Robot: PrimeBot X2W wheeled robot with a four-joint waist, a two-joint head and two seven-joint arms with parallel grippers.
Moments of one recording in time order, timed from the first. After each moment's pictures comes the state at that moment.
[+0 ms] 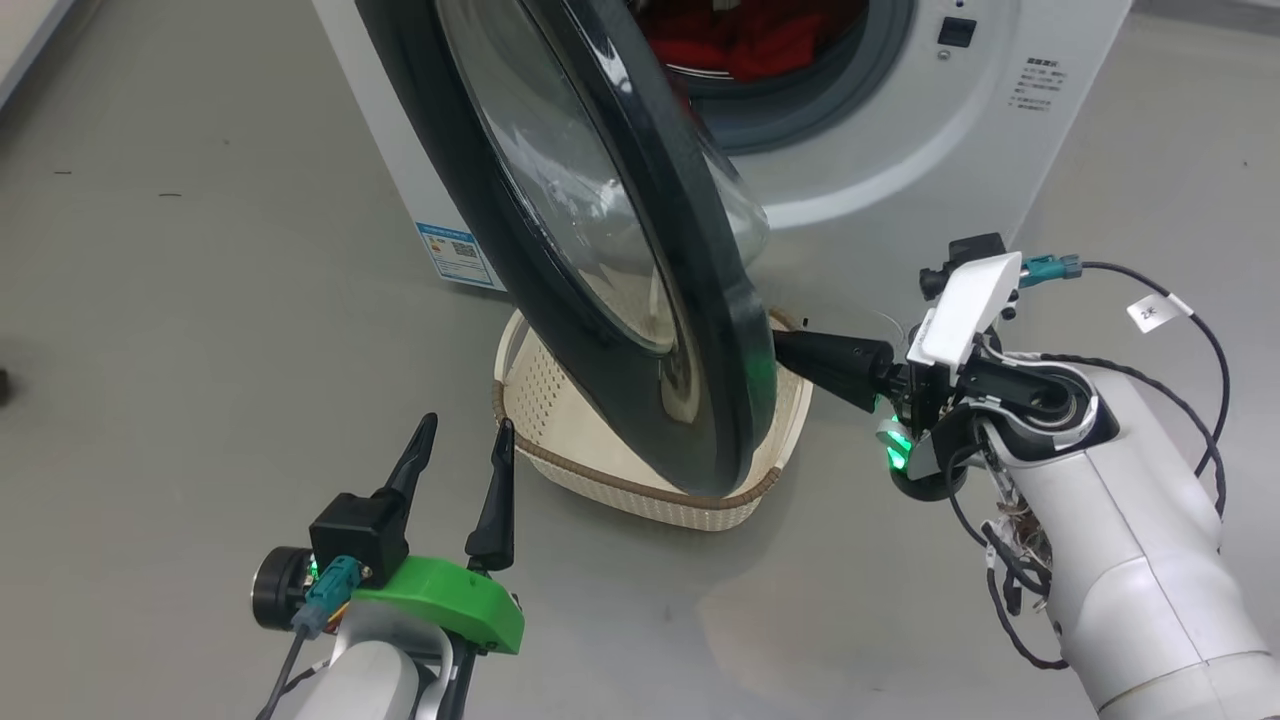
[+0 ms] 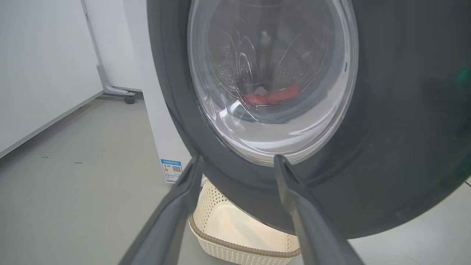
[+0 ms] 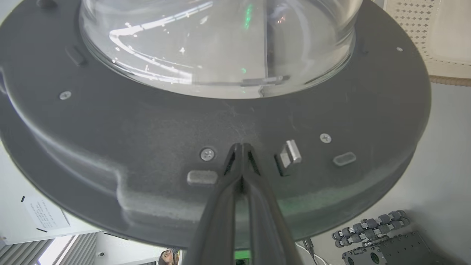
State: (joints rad) left arm -0.22 0.03 -0.43 0.30 -0.47 0.10 -0.25; right arm -0.63 -0.07 0.27 0.60 1.65 0.12 0.89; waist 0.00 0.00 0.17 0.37
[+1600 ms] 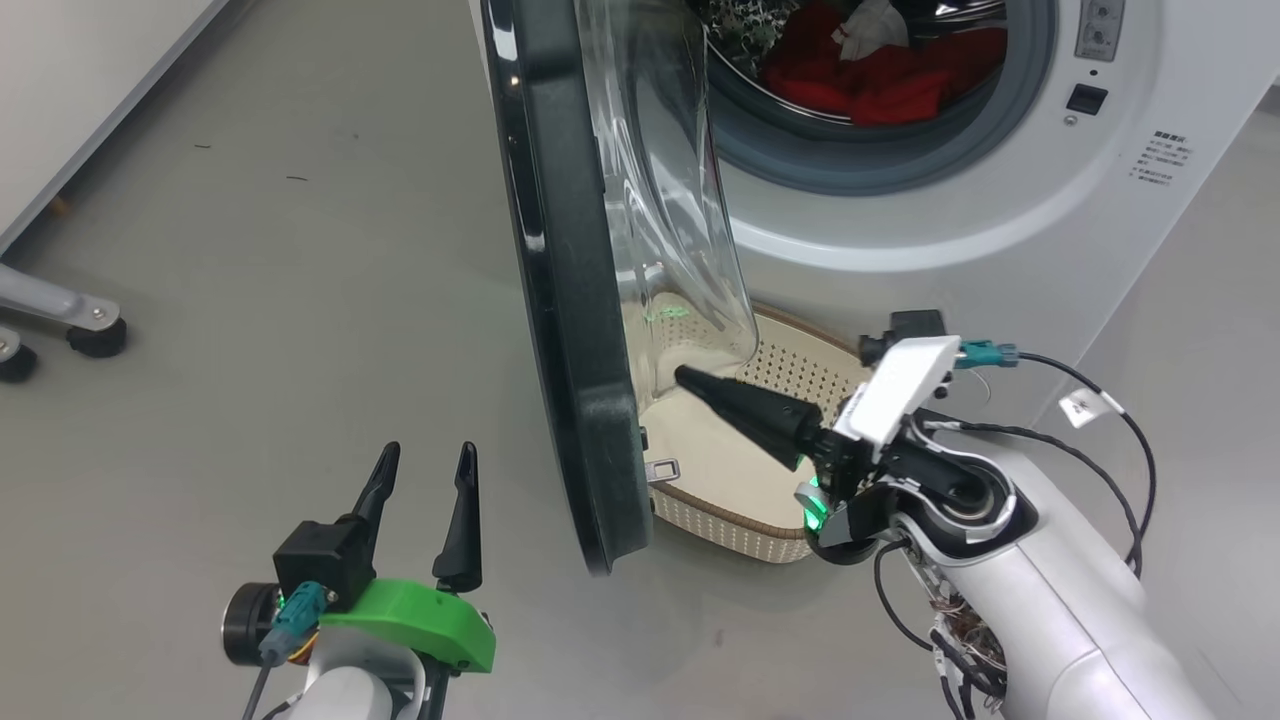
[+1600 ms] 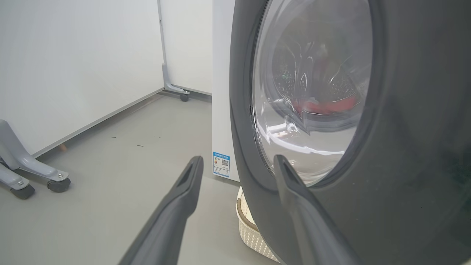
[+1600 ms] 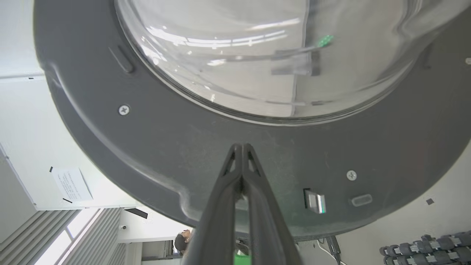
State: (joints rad) left arm -0.16 0.04 -0.36 0.30 -0.47 0.10 -0.25; right arm -0.48 -0.06 0.51 0.39 1.85 0.12 0.58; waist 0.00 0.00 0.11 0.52
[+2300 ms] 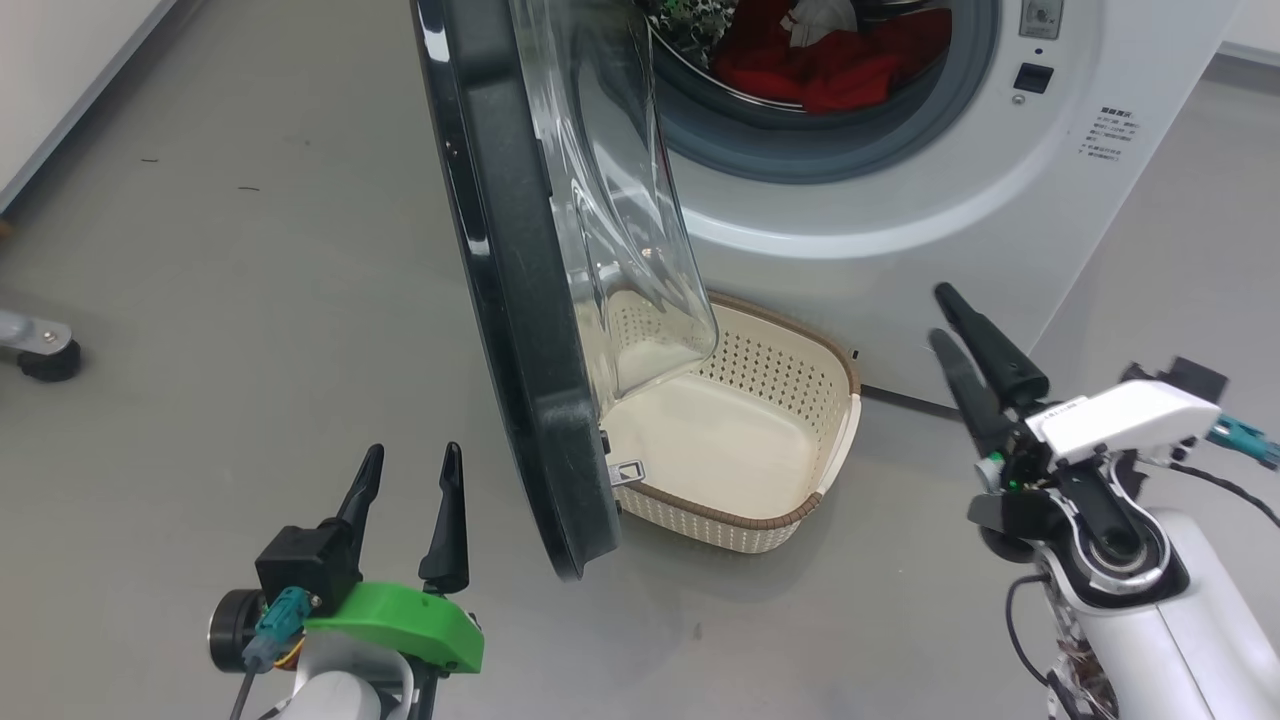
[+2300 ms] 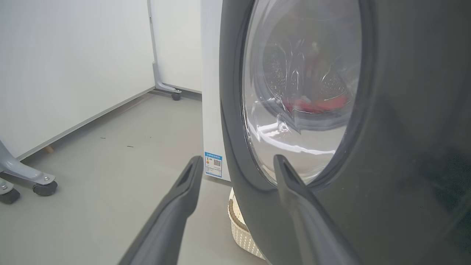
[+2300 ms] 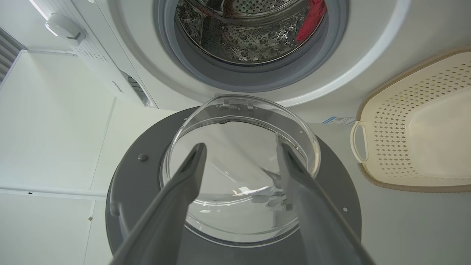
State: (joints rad) left arm -0.14 0.04 -0.33 0.28 -0.47 0.10 -0.25; right arm -0.29 -0.12 0.20 0.21 1.70 0.12 0.22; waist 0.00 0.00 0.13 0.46
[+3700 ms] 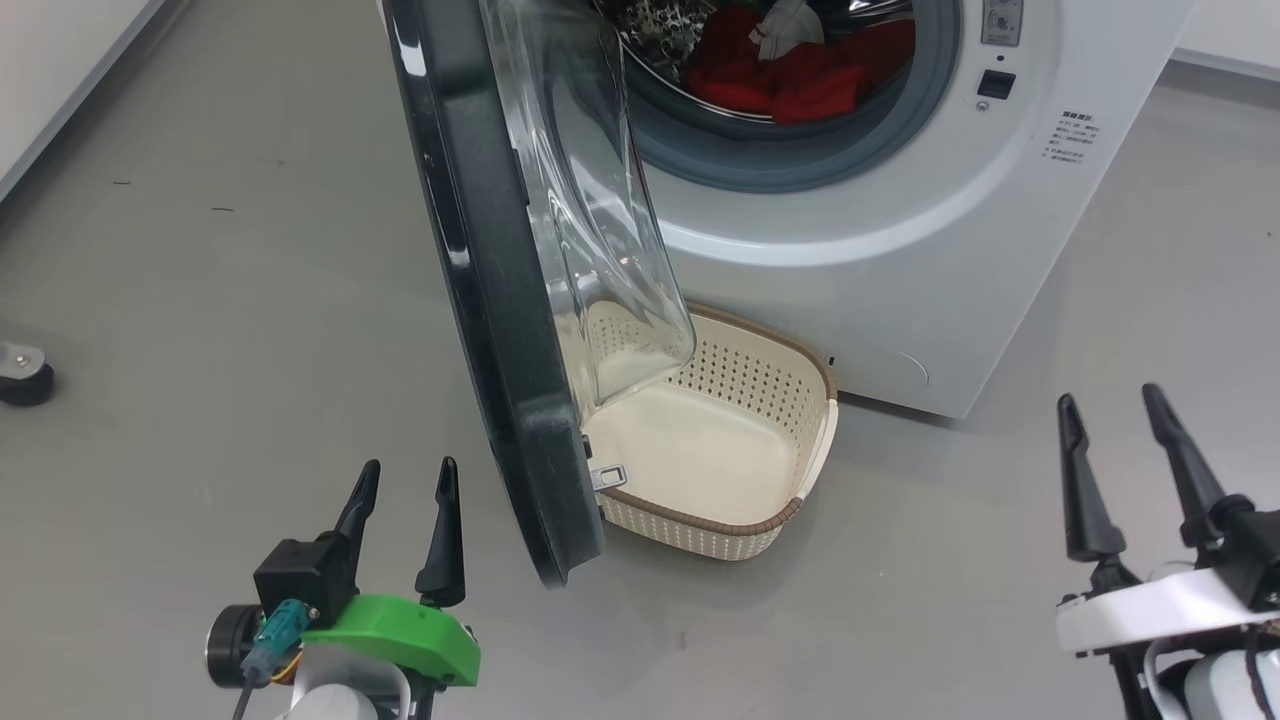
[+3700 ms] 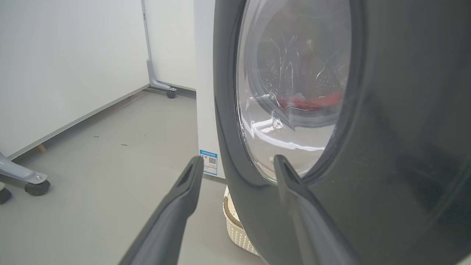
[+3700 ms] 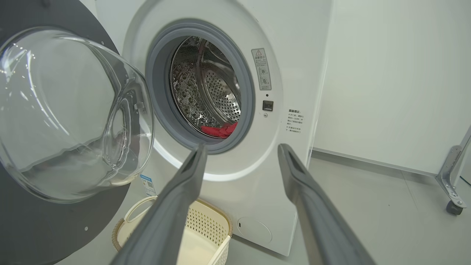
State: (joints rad) left arm -0.12 0.04 -0.32 0.28 -0.47 0.10 -0.25; right arm 0.04 -0.26 0.11 -0.01 0.35 -0.02 -0.26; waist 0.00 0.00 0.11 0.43
